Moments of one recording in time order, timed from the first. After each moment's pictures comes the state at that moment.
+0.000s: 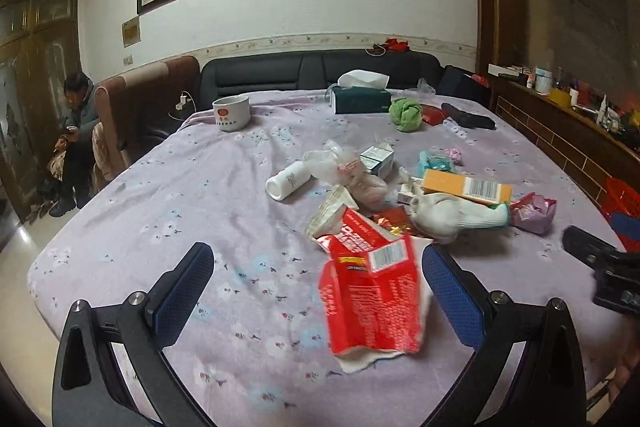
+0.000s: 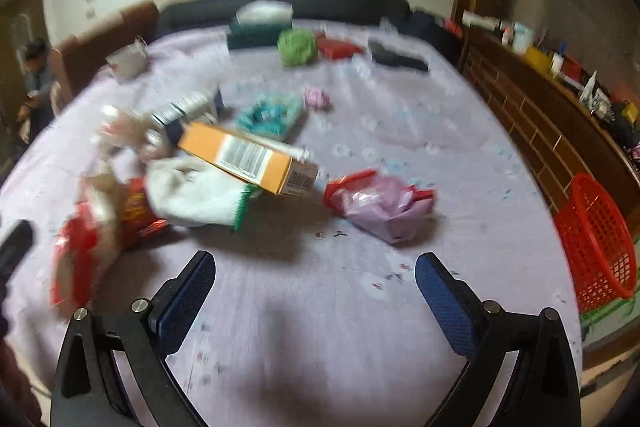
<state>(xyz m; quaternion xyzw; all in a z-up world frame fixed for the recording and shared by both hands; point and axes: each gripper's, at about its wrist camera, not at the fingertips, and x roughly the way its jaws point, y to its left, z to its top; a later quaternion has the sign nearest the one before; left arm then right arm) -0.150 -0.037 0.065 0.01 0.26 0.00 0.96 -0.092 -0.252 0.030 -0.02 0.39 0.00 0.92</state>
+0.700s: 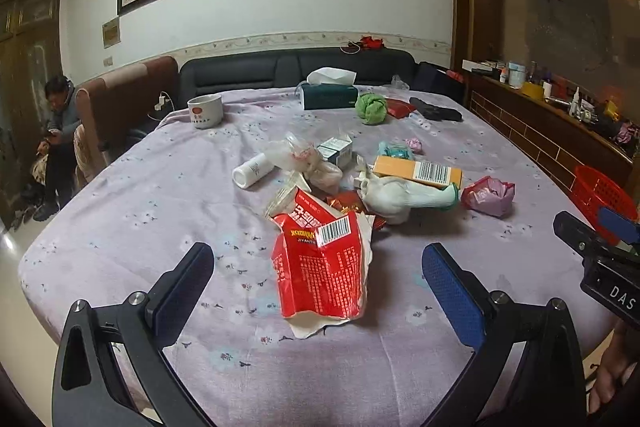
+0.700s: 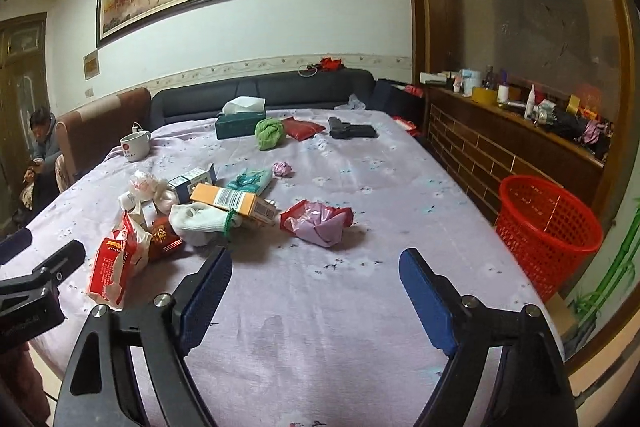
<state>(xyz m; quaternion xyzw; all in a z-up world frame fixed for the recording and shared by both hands) -0.173 -0.060 0.064 0.02 0.27 -0.04 0.96 -0.193 -0.287 0.057 0.03 0.25 -0.04 0.97</state>
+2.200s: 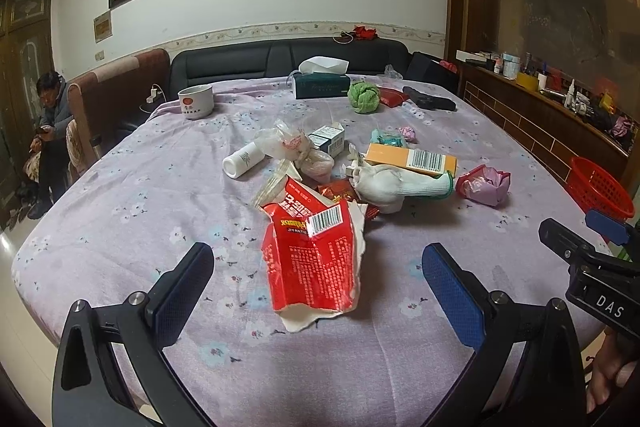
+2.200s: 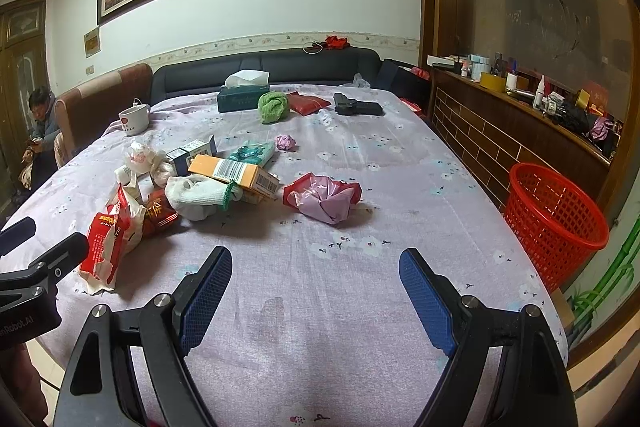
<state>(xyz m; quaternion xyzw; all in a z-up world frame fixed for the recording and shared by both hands) -0.168 -0.058 0.060 0.02 0.29 -0.05 0.96 -0.186 -0.280 0.046 0.01 0.29 -0.04 0.96</state>
